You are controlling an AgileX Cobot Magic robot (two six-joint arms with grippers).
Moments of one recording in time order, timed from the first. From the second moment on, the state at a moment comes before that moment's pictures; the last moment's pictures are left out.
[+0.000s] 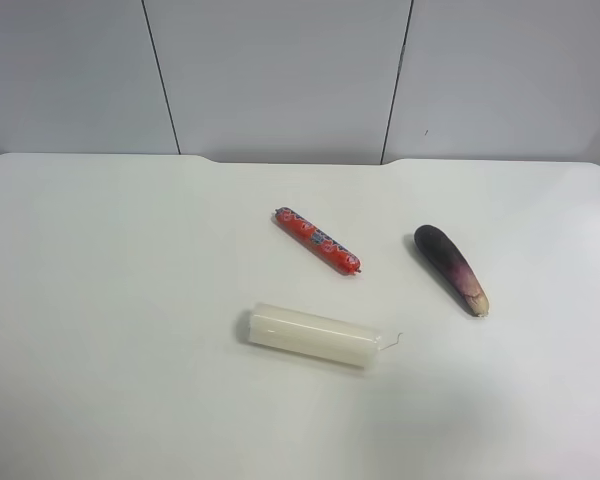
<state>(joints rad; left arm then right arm) 0.01 -0.01 -0.51 -0.09 1.06 0.09 0.08 0.24 -0.55 0.12 1.16 -0.18</state>
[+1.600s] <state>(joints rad) 0.10 -0.01 -0.51 -0.09 1.06 0.09 -0.01 0.00 -0.51 0.04 1.06 -0.08</state>
